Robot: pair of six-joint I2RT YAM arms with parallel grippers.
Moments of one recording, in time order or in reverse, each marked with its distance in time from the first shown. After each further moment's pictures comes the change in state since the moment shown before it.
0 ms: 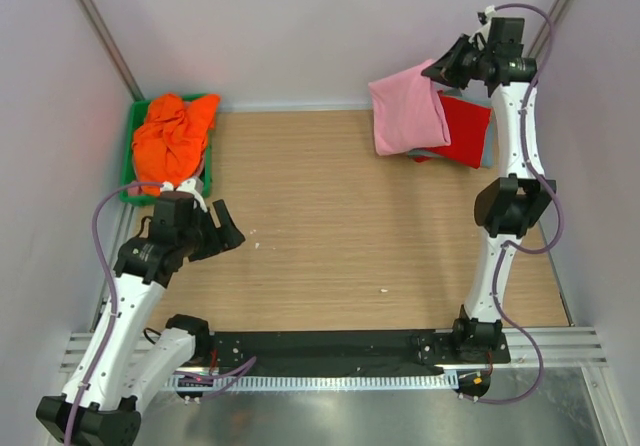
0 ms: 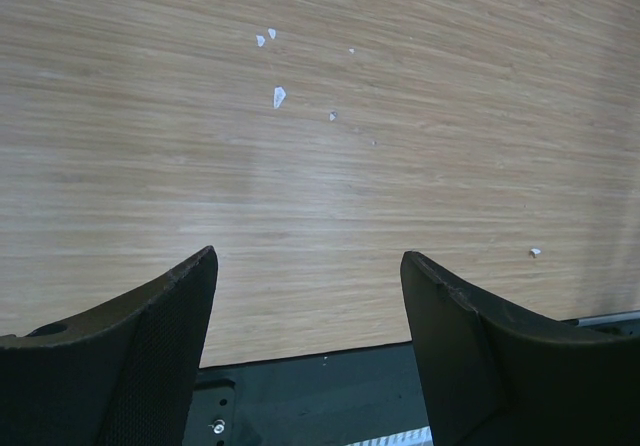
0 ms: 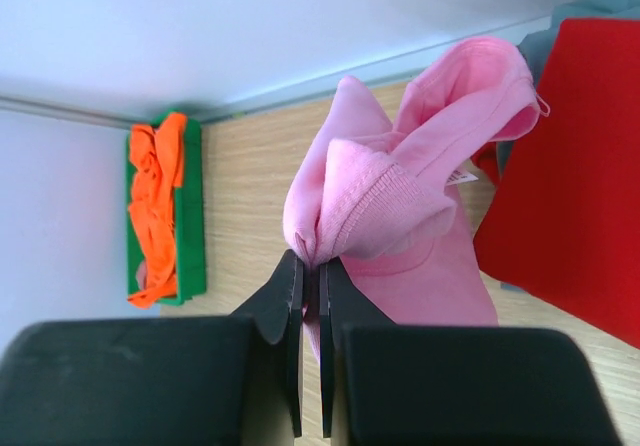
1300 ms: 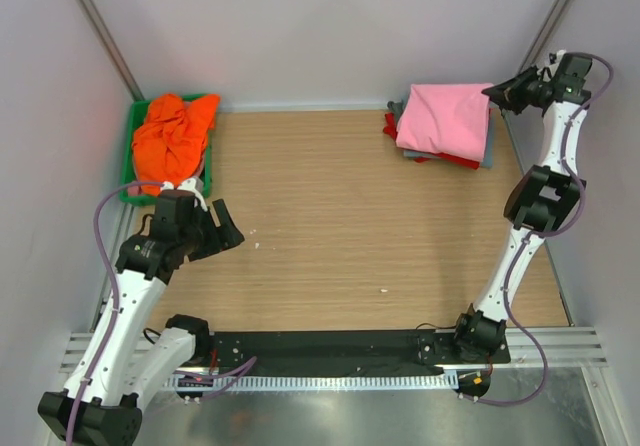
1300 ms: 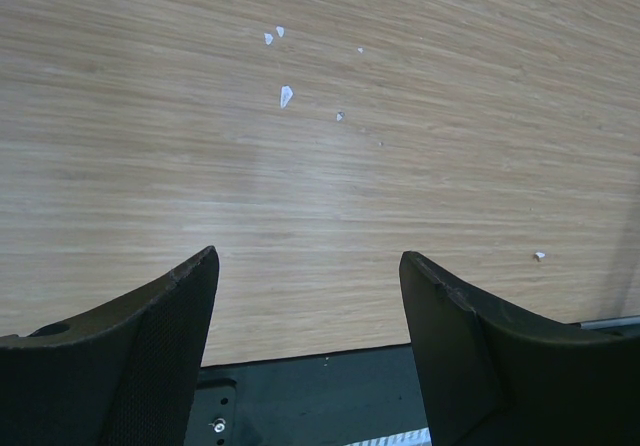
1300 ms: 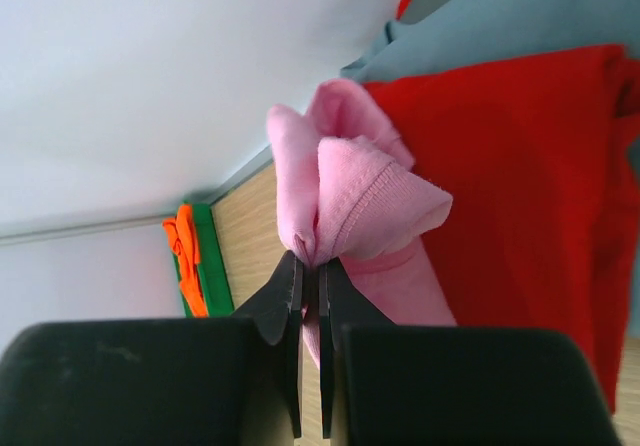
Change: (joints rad) left arm 0.013 0.022 0.000 0.000 0.000 0.000; right arm -0.342 0.200 -0.021 0.124 -0.230 0.143
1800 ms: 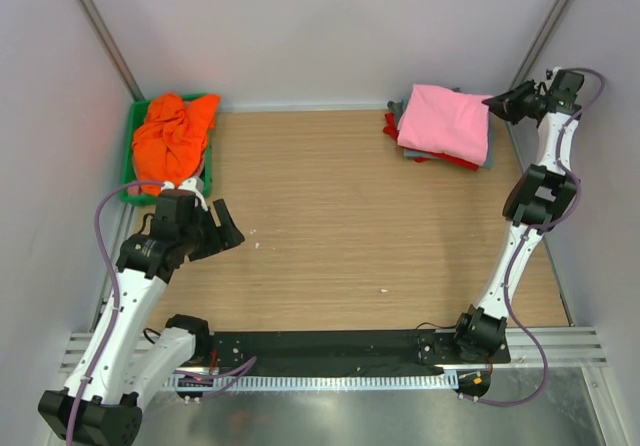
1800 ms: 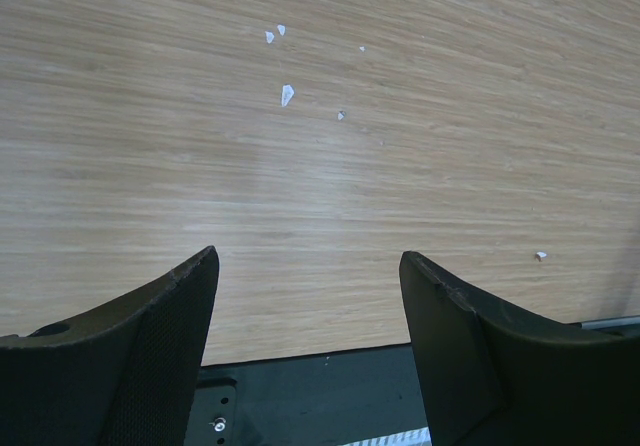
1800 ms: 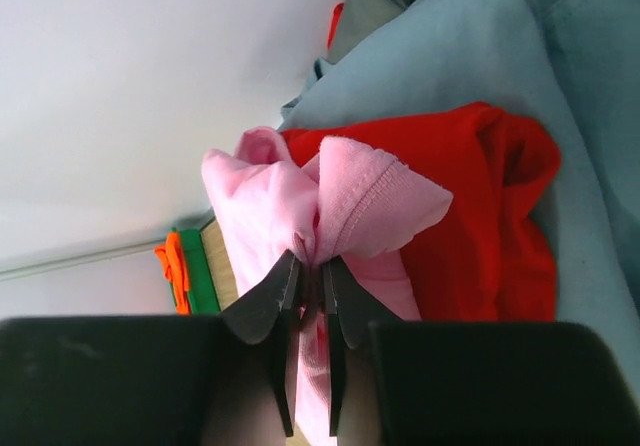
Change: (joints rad) left arm 0.000 0.008 0.000 0.000 0.000 0.000; right arm -0.044 0.162 0.045 0.112 -0.016 0.062
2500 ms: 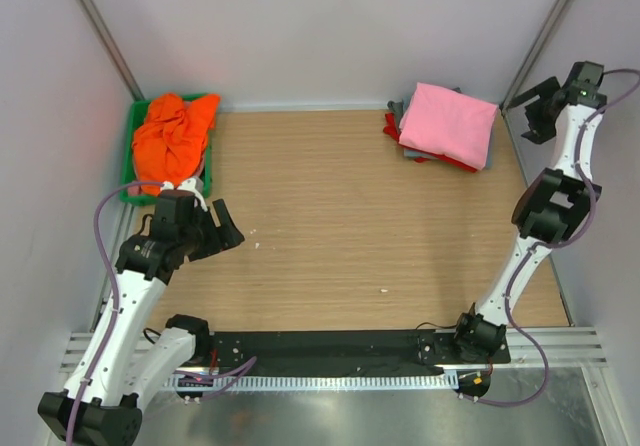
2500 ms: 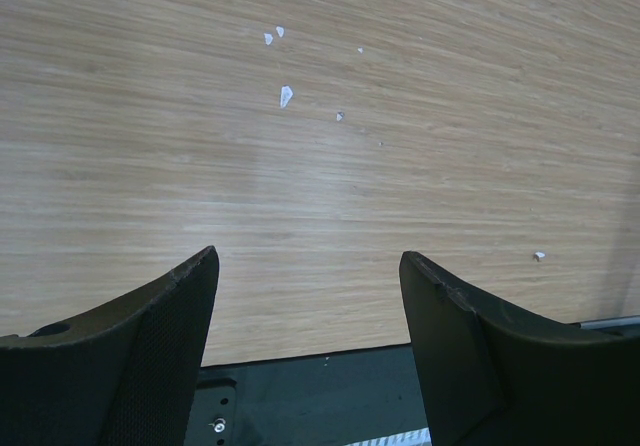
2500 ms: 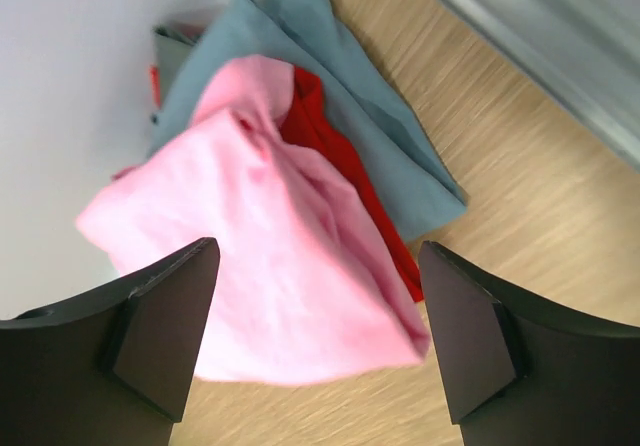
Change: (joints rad) left arm 0.000 -0.008 0.000 0.000 0.000 0.000; right arm -0.017 -0.286 -0.245 -0.243 0.546 -0.046
